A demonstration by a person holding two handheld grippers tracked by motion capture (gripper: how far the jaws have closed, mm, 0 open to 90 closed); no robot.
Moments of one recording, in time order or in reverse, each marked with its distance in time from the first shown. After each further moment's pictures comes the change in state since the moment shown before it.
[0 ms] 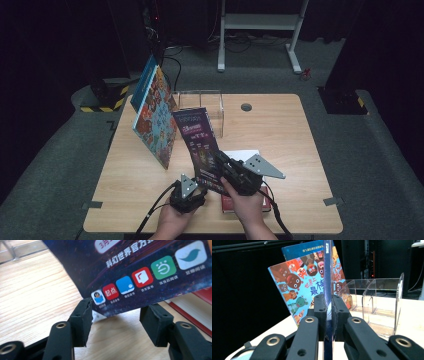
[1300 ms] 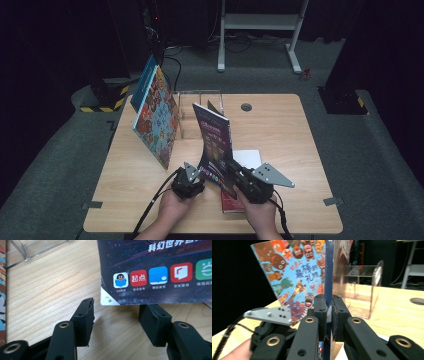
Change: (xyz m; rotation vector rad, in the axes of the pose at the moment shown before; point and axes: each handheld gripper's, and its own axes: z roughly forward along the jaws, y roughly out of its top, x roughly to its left) left arm 0.018 0.019 0.031 0.113 0.082 0.060; right arm -0.015 -0.016 -0.027 0.081 -0.089 -0.050
